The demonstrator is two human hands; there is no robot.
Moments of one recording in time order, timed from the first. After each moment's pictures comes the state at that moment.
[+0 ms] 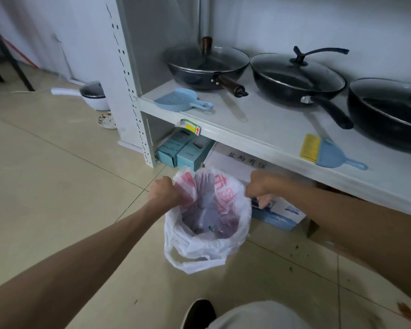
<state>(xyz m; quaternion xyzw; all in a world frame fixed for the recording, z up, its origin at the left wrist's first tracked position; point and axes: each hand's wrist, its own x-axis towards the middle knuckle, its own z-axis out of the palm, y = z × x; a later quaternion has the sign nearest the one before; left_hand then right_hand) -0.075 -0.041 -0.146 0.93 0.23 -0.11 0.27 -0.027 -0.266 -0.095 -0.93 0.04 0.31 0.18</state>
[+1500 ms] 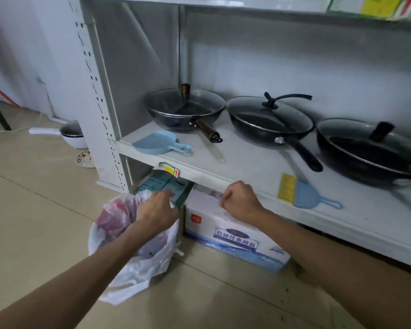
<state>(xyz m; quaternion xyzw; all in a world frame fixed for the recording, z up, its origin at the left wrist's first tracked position) -0.022 -0.061 -0.101 0.98 0.06 0.01 0.21 0.017 -0.269 -0.084 -0.95 -0.01 0.03 0.31</state>
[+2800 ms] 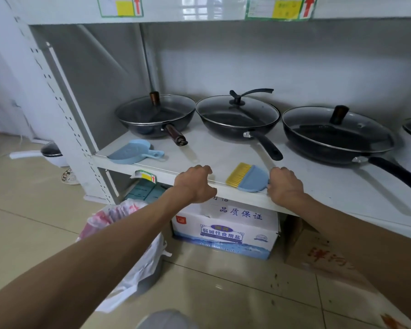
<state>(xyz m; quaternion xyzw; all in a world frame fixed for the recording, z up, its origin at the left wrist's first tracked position) 0.013 -0.191 -0.028 0.99 -0.12 -0.03 0.12 -0.008 -0.408 -0.033 -0.99 0.12 -0.03 0.06</state>
